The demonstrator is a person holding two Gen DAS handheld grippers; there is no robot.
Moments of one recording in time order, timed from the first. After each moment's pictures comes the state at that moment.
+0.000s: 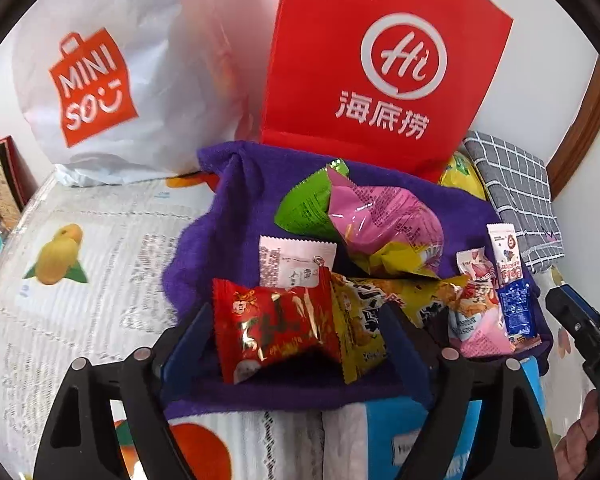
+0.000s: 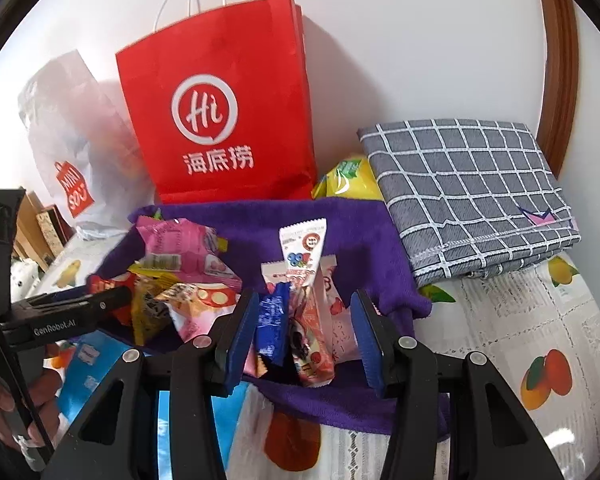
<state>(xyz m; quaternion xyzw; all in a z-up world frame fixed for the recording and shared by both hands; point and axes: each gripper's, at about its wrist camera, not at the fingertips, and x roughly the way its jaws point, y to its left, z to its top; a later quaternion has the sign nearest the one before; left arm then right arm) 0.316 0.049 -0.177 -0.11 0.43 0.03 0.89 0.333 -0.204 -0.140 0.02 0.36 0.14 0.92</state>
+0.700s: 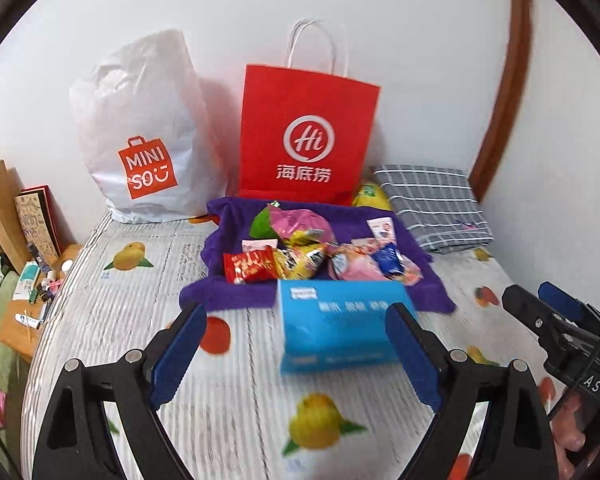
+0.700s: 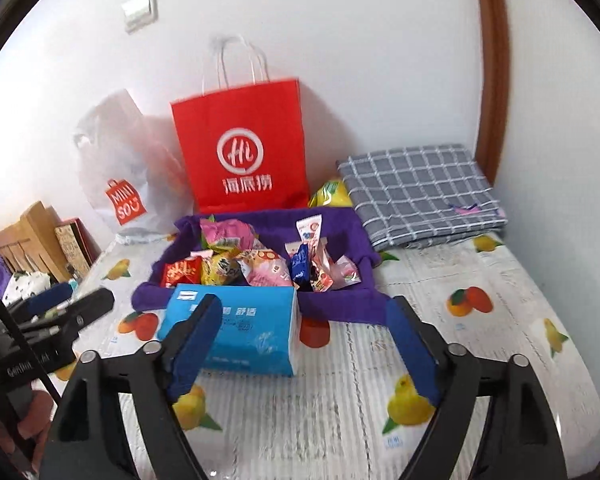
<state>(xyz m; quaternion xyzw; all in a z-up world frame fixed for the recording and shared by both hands) 0.138 0.006 -0.064 -0.07 0.34 -0.01 0.94 0.156 -0.218 -0.052 0.03 0.32 0.10 0.94</state>
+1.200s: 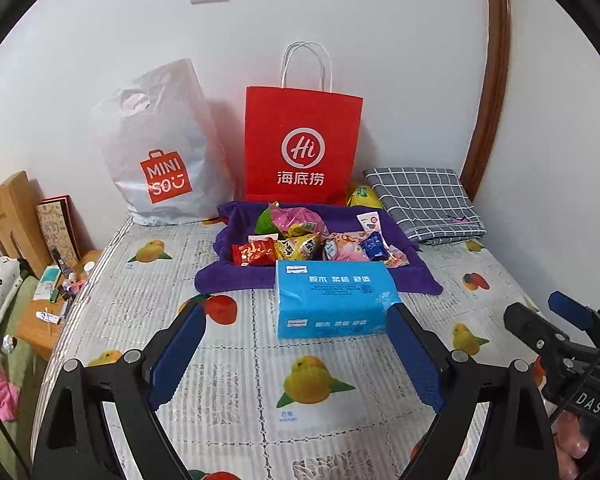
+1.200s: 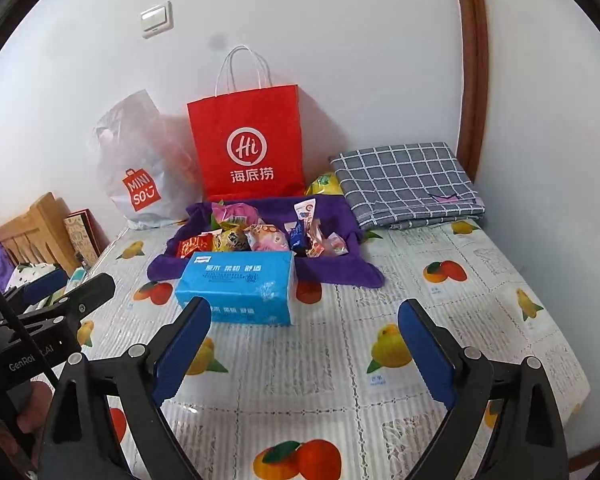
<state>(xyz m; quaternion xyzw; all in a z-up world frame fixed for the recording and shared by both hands) 0.078 -0.016 -0.049 -0.05 0.32 0.01 0.95 0.095 -0.229 -0.047 0.02 0.32 0.09 0.94</state>
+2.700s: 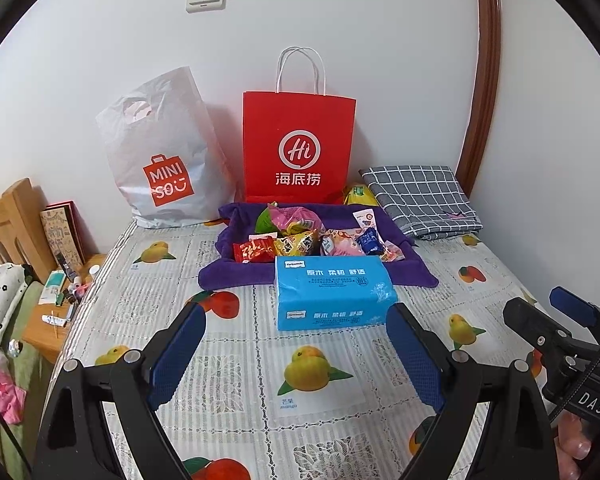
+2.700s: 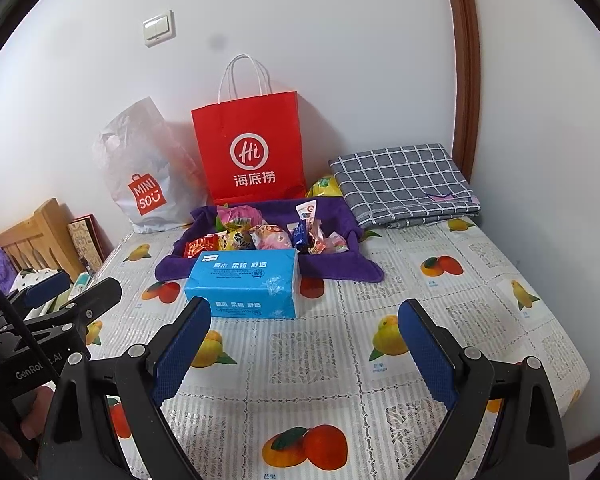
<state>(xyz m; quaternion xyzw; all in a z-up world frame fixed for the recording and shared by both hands) 0.063 -0.021 -0.043 -0.04 0.32 0.02 0.95 0.076 -0.230 -0.042 0.03 0.31 0.09 0.95</state>
